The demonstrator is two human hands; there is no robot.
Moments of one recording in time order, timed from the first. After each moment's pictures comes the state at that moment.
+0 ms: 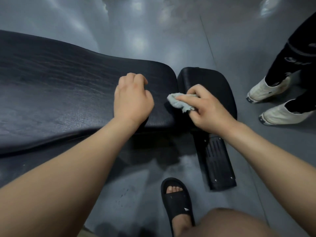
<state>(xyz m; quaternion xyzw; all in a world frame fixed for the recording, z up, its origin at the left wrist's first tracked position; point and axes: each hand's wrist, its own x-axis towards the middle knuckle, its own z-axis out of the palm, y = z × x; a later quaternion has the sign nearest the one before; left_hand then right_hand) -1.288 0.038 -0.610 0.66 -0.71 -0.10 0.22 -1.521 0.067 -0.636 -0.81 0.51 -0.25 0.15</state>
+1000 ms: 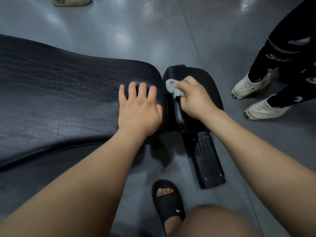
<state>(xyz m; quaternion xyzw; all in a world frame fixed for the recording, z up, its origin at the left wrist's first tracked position) -1.342 0.039 -0.651 0.60 -0.80 0.02 0.05 -1.539 0.015 -0.671 -0.73 0.62 -0.25 0.15</state>
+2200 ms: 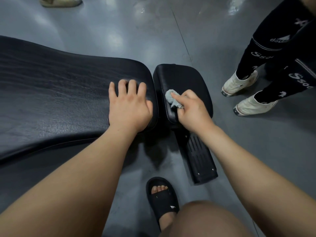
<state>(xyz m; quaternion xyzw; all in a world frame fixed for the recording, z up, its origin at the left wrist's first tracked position) -1.342 0.043 -0.649 0.61 -0.79 0.03 0.04 -1.541 0.078 -0.677 -0.69 0.66 -0.28 0.15</state>
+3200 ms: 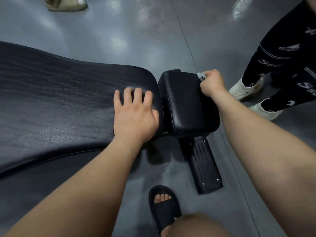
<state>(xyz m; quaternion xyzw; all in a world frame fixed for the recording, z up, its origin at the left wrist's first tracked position) -1.342 0.041 -0.648 0.61 -0.79 0.03 0.05 -1.618 -0.057 -0.680 -0.49 0.83 -0.18 0.18</state>
